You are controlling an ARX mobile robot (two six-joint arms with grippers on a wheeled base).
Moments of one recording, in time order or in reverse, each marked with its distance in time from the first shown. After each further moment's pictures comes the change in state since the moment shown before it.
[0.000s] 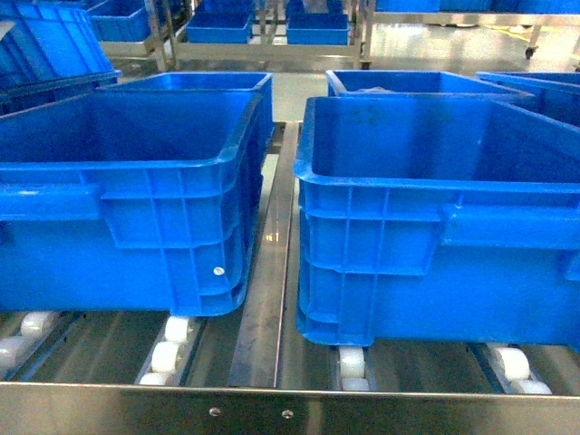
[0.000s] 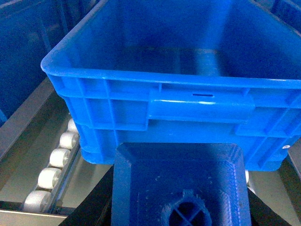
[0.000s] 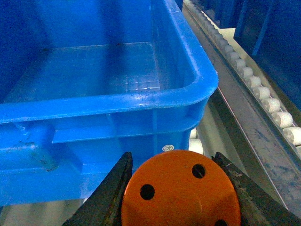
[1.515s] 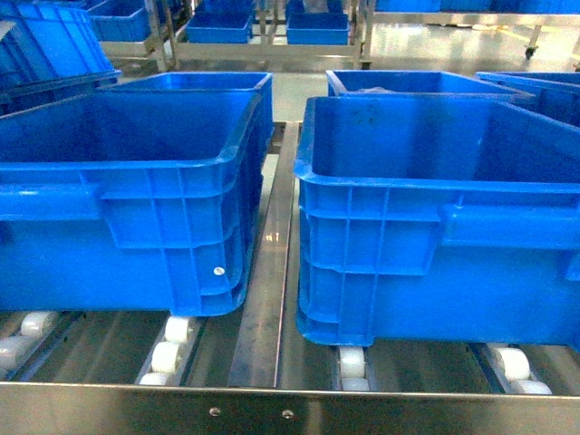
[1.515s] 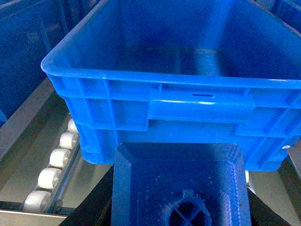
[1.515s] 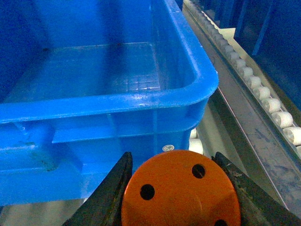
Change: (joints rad) left arm 0.000 0.000 0.000 0.000 0.000 0.000; right arm 0.000 0.000 0.000 0.000 0.000 0.000
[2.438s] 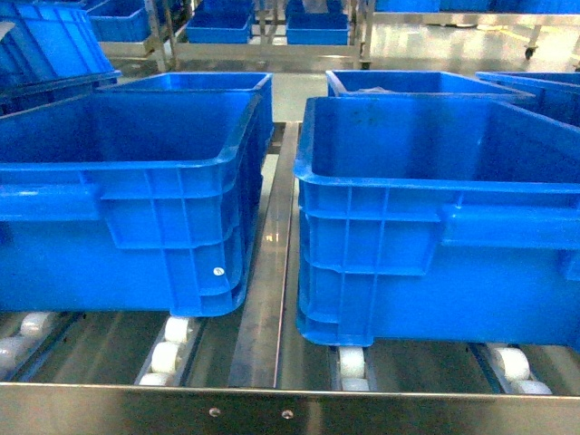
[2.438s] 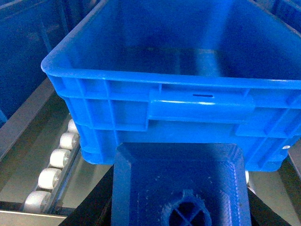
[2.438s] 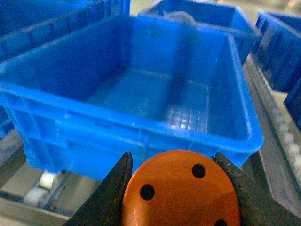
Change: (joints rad) left arm 0.000 0.000 0.000 0.000 0.000 0.000; right arm -0.024 -0.351 0.020 -0.247 -0.325 -0.213
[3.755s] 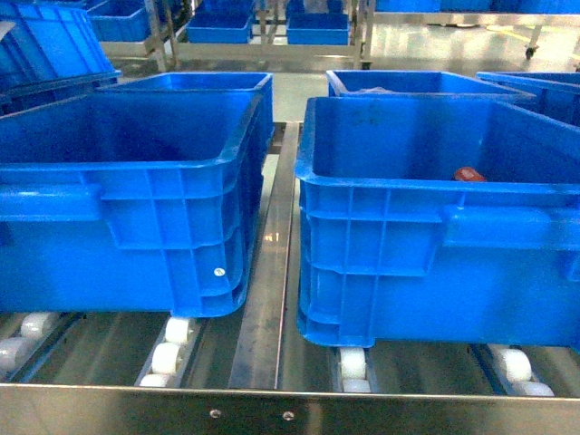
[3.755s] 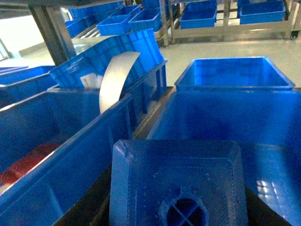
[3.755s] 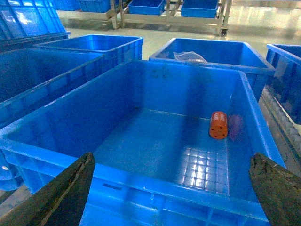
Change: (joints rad) left arm -0.061 0.382 0.285 0.419 -0.338 0.151; right arm 0.024 0.245 -0.010 0.418 -0.048 0.126
